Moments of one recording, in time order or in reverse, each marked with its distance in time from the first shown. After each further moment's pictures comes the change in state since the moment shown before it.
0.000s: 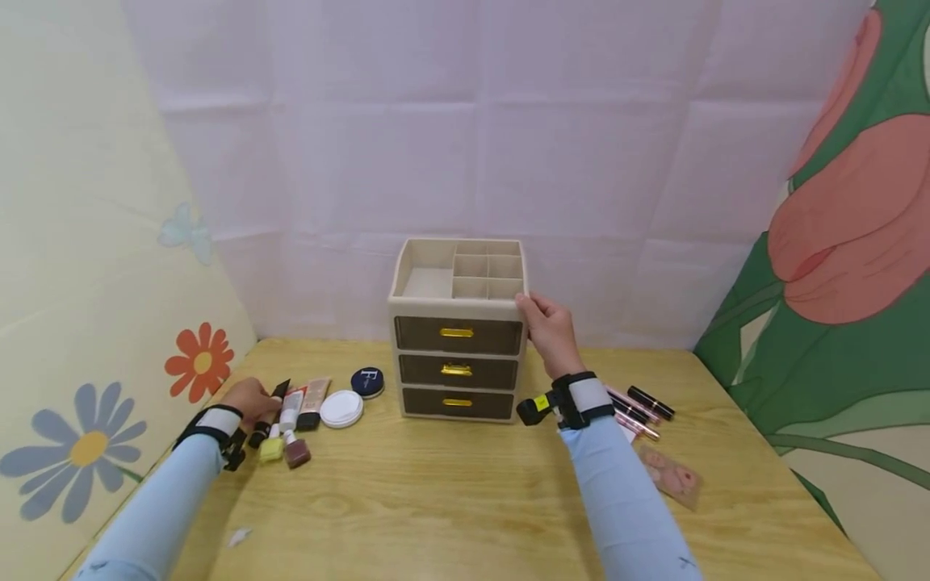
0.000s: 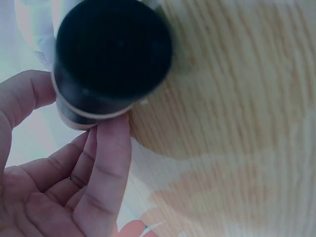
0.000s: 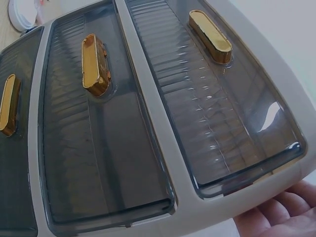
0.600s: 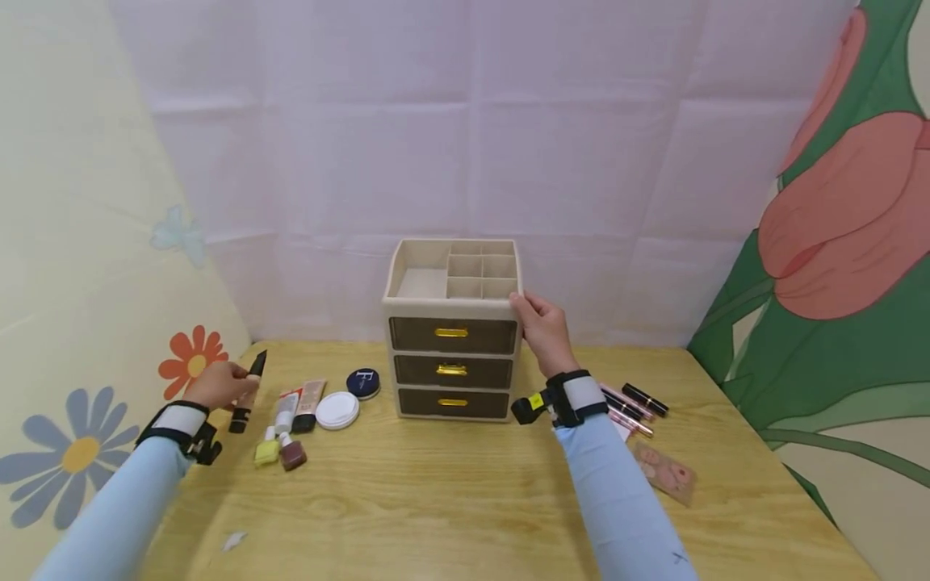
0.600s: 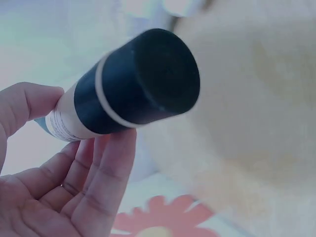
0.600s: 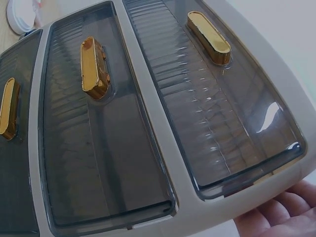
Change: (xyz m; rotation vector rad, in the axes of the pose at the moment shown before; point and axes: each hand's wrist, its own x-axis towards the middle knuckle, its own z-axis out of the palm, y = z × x) left_hand -0.026 0.010 -0.050 -0.106 0.067 0.102; right_hand 0.001 0.001 0.005 0.033 -0.008 -0.004
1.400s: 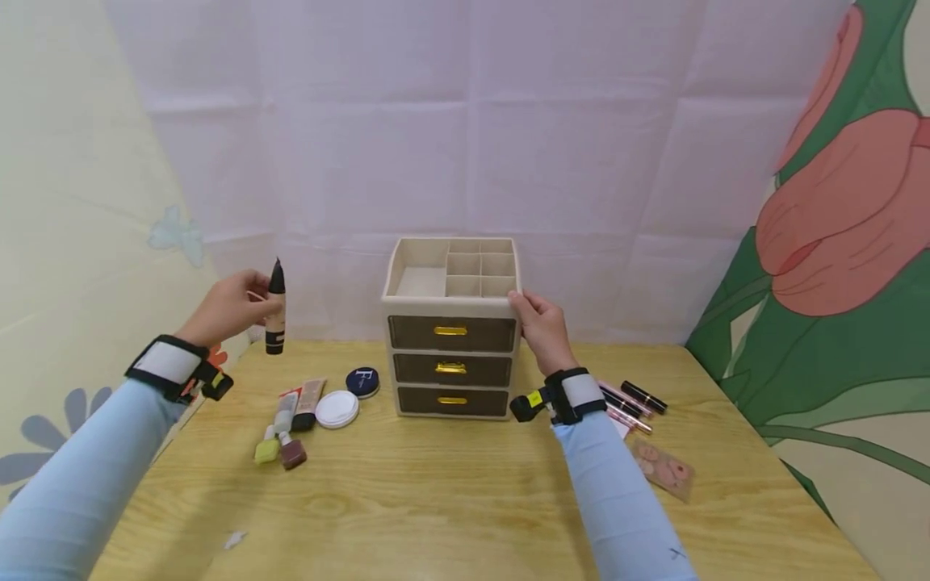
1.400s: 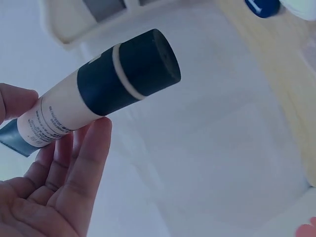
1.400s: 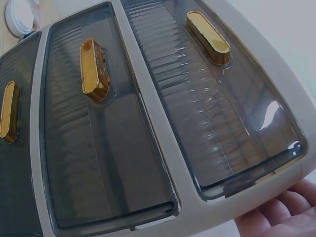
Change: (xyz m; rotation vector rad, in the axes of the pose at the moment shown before) left_hand -0.018 0.139 -0.067 -0.045 0.129 0.394; right_hand 0.000 0.000 -0.004 0.020 0.017 0.002
